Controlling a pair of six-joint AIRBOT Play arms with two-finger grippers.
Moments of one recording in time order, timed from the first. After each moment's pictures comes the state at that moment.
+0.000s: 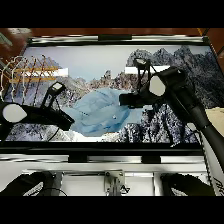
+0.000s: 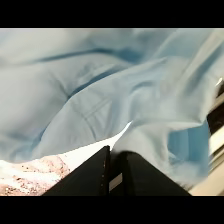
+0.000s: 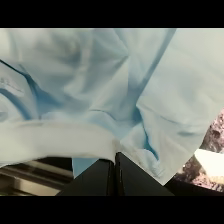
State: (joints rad) left arm -0.31 -0.91 0.87 1.18 -1.11 -1.18; right arm 0.56 -1.28 1.42 -1.47 1.35 1.93
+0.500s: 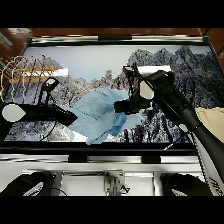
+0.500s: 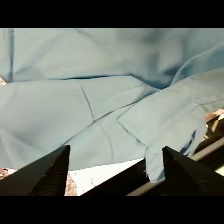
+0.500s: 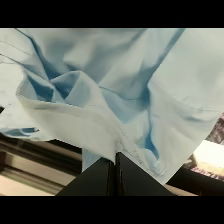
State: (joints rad) left arm -0.28 -0.92 0.89 1.17 -1.05 -1.24; right arm 0.62 -1.31 1.43 -1.48 1.41 1.90
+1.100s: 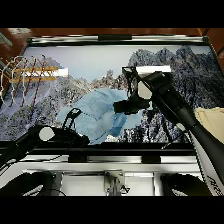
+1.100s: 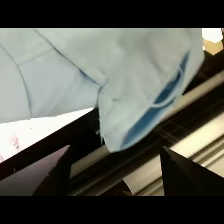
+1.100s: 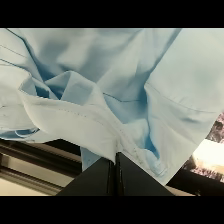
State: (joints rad) left arm -0.50 -0.99 0.56 1.11 -0.84 -1.38; right arm 0.62 -1.32 1.43 -1.48 1.40 1.90
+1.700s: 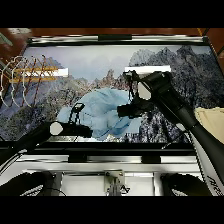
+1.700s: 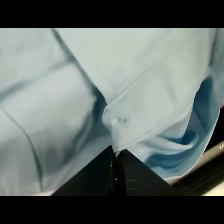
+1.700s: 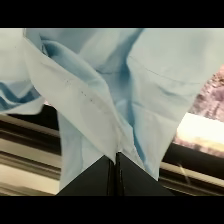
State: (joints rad) left arm -0.50 -1.13 0.63 1.05 -0.63 -1.36; right arm 0.62 -1.32 1.43 -1.53 1.53 1.89
